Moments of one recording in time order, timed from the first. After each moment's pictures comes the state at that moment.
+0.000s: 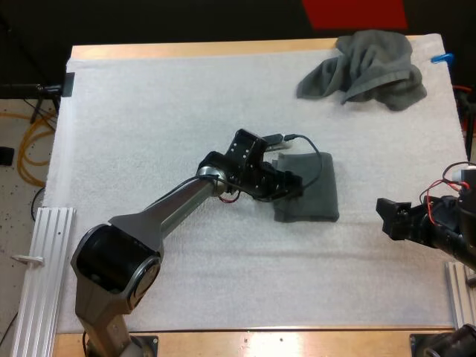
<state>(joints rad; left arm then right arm) -0.56 1.90 -1.14 0.40 0.55 -2.30 0.49 0.75 -1.09 1.19 0.02 -1.42</state>
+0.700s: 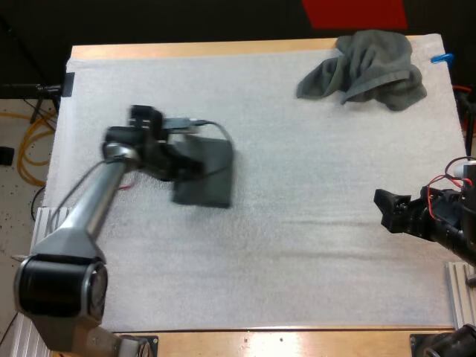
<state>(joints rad) -0.08 1.71 -1.14 0.86 0.29 -1.74 0.49 0.75 -1.09 1.12 0.02 -1.42</state>
